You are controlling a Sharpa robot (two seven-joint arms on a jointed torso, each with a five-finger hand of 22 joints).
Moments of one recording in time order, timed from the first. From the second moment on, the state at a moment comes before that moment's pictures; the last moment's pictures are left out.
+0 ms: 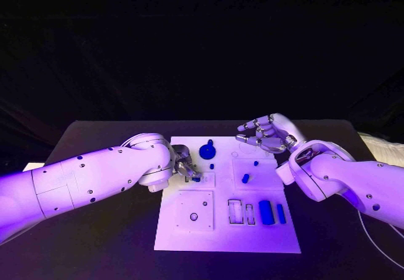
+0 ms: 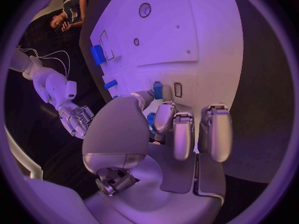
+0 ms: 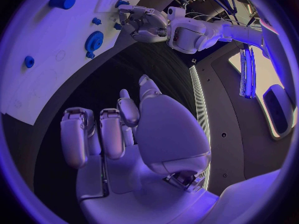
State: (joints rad) left arm 1.23 -0.63 -0.01 1.48 -1.07 0.08 -0.69; left_hand 1.26 -0.15 0.54 0.24 0.13 0.90 0.05 0.62 0.69 1.40 -0.02 1.26 1.23 1.47 -0.08 1.57 1.31 0.04 1.47 0.03 1.49 1.31; right arm 1.13 -0.92 0.04 1.67 -0.89 -0.57 0.09; right_hand 1.42 -0.01 -0.05 0.21 0.27 1.01 0.14 0.10 0.09 1.37 0.06 1.11 1.27 1.47 -0.01 1.43 1.31 0.04 1.44 0.09 1.47 1.31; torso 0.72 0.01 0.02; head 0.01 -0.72
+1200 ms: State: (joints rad) left arm 1.24 -0.57 -0.01 1.41 -1.09 0.16 -0.69; left_hand 1.07 -0.15 0.57 0.16 0.13 0.98 0.01 0.64 0.71 1.41 -0.05 1.27 1.24 1.47 -0.09 1.57 1.31 0.04 1.47 0.02 1.50 1.31; right arm 1.13 -0.93 0.04 1.68 -0.89 -0.57 0.09; right_hand 1.42 -0.01 -0.05 0.21 0.28 1.01 0.14 0.10 0.09 1.37 0.06 1.11 1.27 1.47 -0.01 1.43 1.31 0.04 1.44 0.09 1.47 1.31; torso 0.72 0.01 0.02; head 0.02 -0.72
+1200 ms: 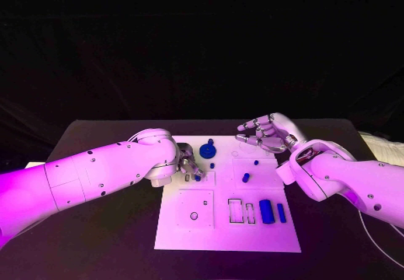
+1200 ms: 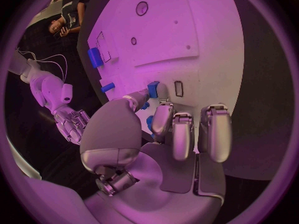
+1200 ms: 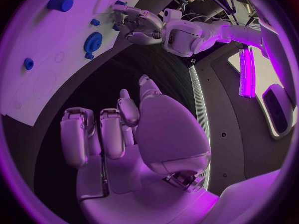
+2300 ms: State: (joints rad) left arm 1.23 -0.62 0.02 1.45 -1.09 0.15 -0.69; left_hand 0.95 -0.12 0.17 0.29 0.12 1.00 0.01 0.63 0.74 1.43 -0.05 1.29 1.26 1.47 -0.10 1.57 1.31 0.04 1.47 0.02 1.51 1.31; right arm 1.13 -0.93 0.04 1.67 -0.89 -0.56 0.09; right_hand 1.42 -0.01 -0.05 0.21 0.28 1.01 0.14 0.10 0.09 1.37 0.06 1.11 1.27 1.47 -0.01 1.43 1.31 0.04 1.44 0.09 1.47 1.31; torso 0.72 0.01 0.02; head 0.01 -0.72
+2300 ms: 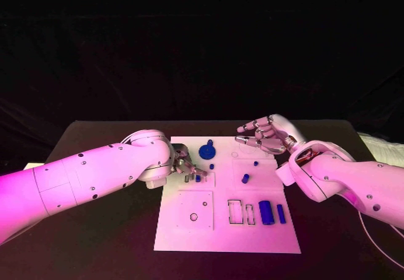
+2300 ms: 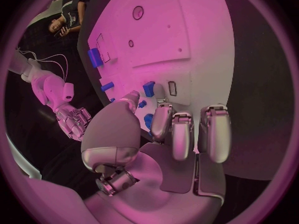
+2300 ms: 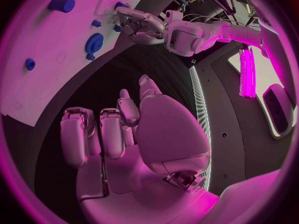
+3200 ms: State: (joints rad) left arm 1.34 -0.55 0.05 1.20 -1.08 0.28 -0.70; left_hand 1.11 -0.07 0.04 0.29 0.12 0.93 0.07 0.50 0.63 1.36 -0.01 1.20 1.17 1.47 -0.07 1.57 1.31 0.04 1.46 0.04 1.47 1.31; right arm 1.13 -0.92 0.04 1.66 -0.88 -0.55 0.09; right_hand 1.42 -0.01 -0.05 0.21 0.29 1.01 0.14 0.10 0.10 1.37 0.06 1.11 1.27 1.47 -0.01 1.43 1.31 0.04 1.44 0.09 1.46 1.31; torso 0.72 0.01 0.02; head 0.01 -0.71
